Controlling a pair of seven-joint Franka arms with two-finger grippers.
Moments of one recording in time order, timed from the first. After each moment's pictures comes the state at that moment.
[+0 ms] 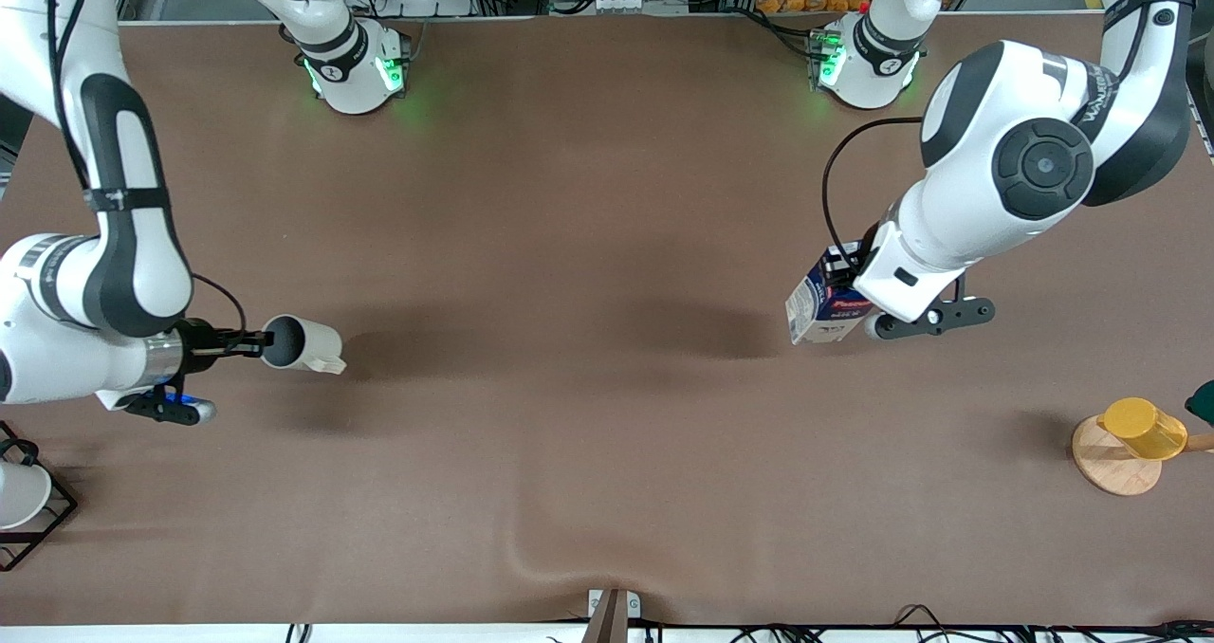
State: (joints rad) left arm -0.19 0.28 -0.19 -1.52 -0.02 1.64 -0.53; right arm -0.01 0.55 -0.05 -1.52 0.21 1.68 0.10
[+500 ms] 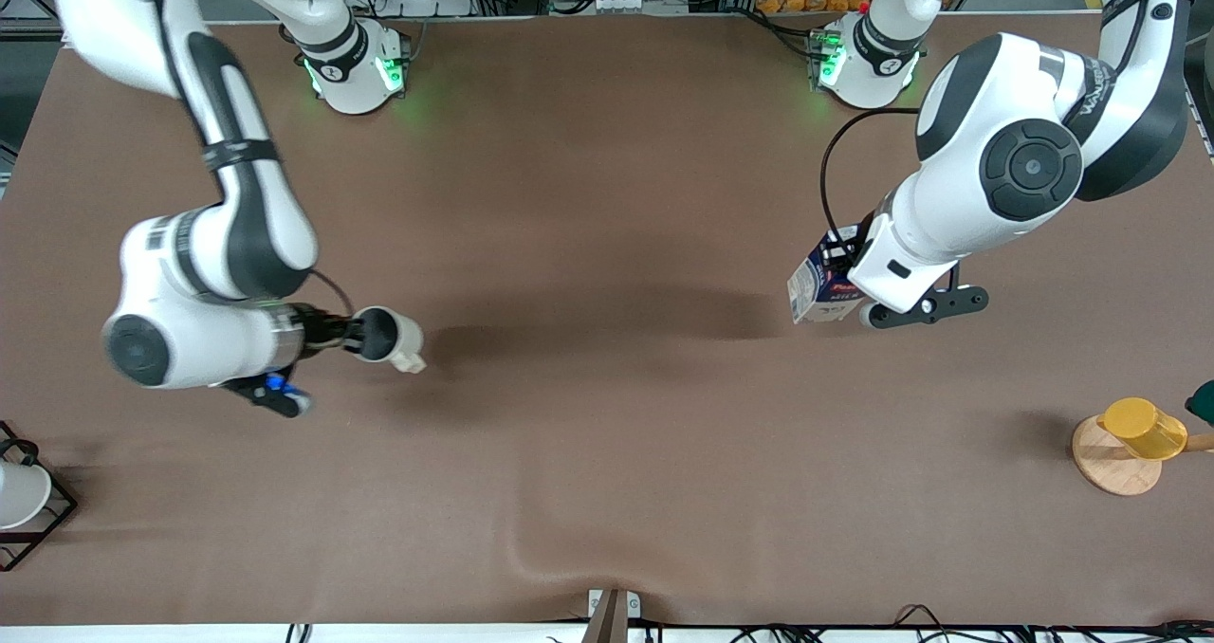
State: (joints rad) left arm -0.19 0.27 -0.20 -1.52 -0.02 1.56 -0.55; right arm 0.23 0.52 -0.04 -1.50 0.23 1.68 0.57
